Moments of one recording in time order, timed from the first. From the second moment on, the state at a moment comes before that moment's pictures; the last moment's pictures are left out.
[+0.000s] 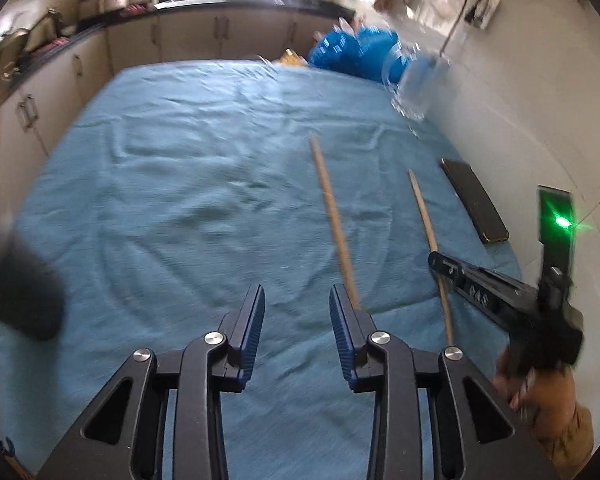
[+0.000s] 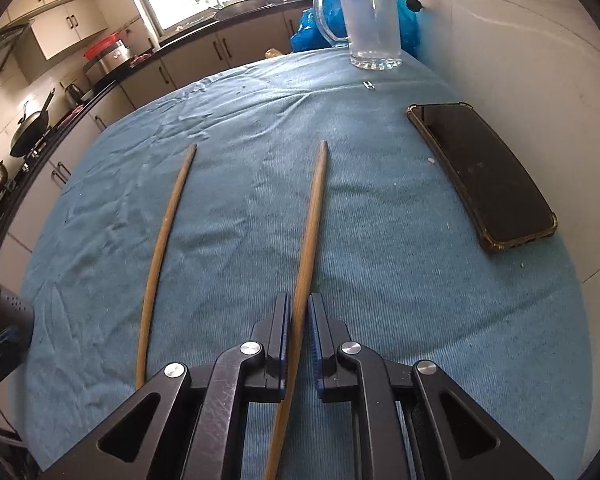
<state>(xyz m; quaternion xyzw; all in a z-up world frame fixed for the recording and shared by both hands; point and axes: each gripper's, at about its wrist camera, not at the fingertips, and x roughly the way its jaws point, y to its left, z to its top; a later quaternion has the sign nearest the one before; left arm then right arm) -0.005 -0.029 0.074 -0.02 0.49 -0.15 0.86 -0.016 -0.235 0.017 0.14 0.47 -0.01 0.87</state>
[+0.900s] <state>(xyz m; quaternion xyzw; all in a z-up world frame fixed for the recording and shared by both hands) -0.037 -0.058 0.030 -0.02 0.58 -0.20 0.79 -0.077 -0.238 0.018 0.14 0.50 0.06 0.85</state>
